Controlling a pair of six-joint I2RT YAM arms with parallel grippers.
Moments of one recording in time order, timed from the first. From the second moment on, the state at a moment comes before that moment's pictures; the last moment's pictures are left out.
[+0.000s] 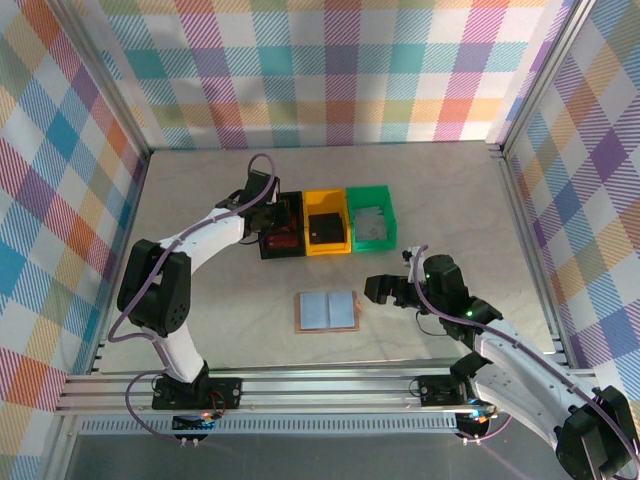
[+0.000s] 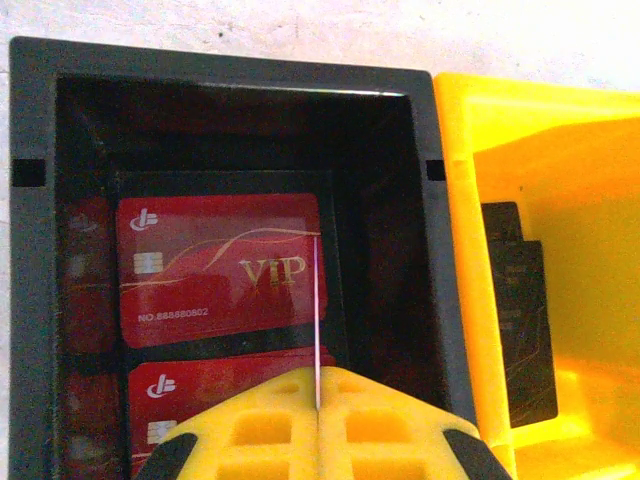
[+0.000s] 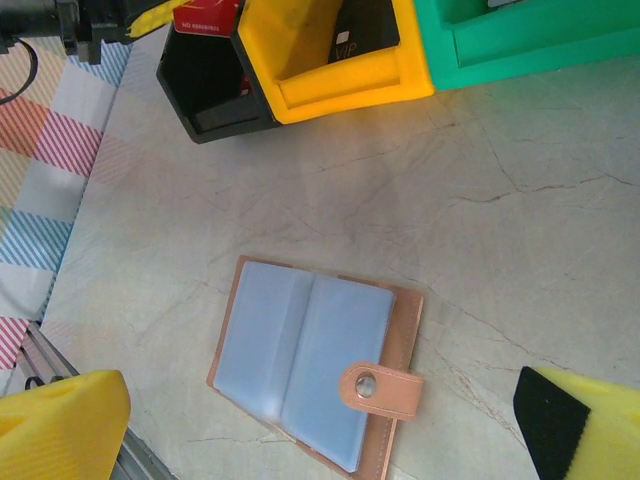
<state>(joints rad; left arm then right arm) -0.38 1.76 1.24 -0.35 0.02 -0.48 0.54 0.80 0.40 -0.18 -0.33 0.63</state>
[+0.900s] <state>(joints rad) -0.38 1.84 1.29 -0.38 0.07 -0.50 0.54 0.81 0.39 -0.17 -0.35 0.63</state>
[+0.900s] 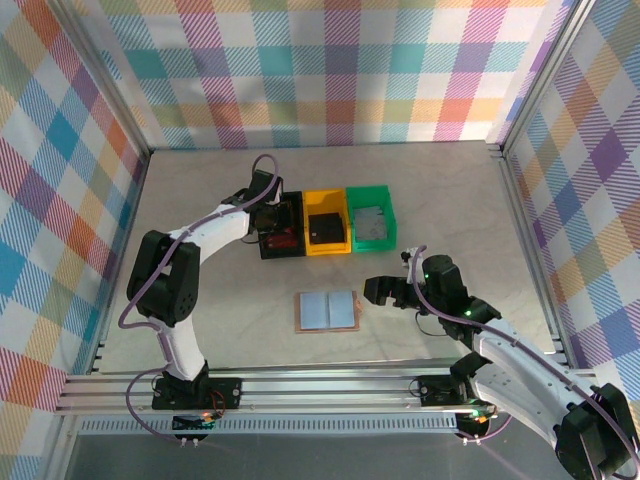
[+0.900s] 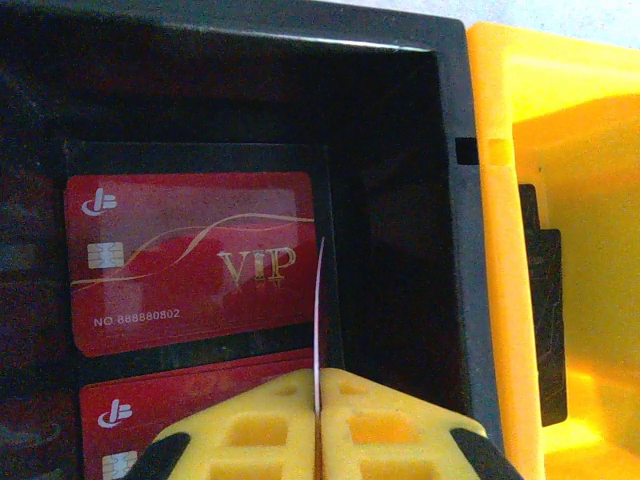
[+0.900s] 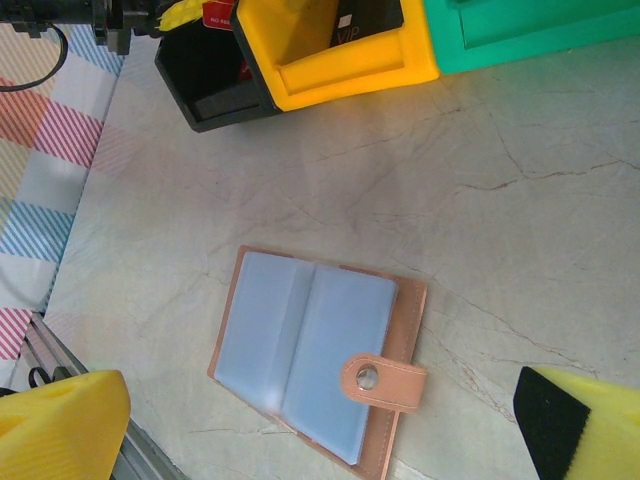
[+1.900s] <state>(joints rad) -0.33 1.83 1.38 -0.56 0.01 -0.44 0.54 0.94 0.41 -0.19 -0.35 0.63</state>
